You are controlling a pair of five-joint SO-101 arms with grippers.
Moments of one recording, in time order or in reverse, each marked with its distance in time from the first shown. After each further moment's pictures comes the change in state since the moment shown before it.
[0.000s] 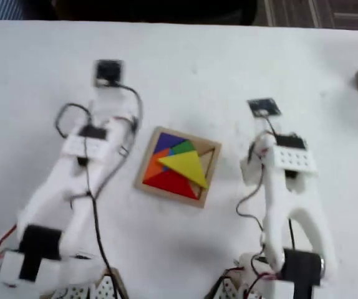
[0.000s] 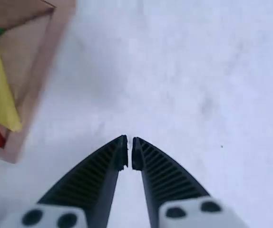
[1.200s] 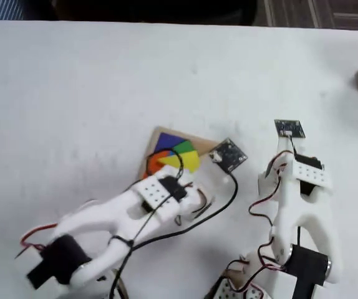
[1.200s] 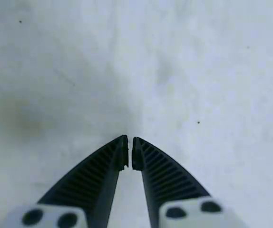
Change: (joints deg) left arm 38.5 -1.4 7.3 9.7 -8.5; right arm 9.6 3.2 7.9 -9.4 1.7
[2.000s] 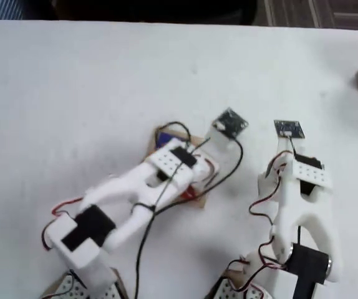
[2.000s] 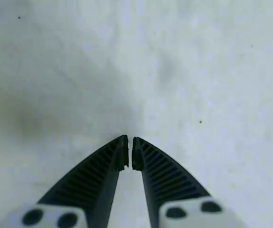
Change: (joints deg) left arm -6.6 18.8 -20.2 0.0 0.3; right arm 0.0 0.6 0.0 0.0 0.3
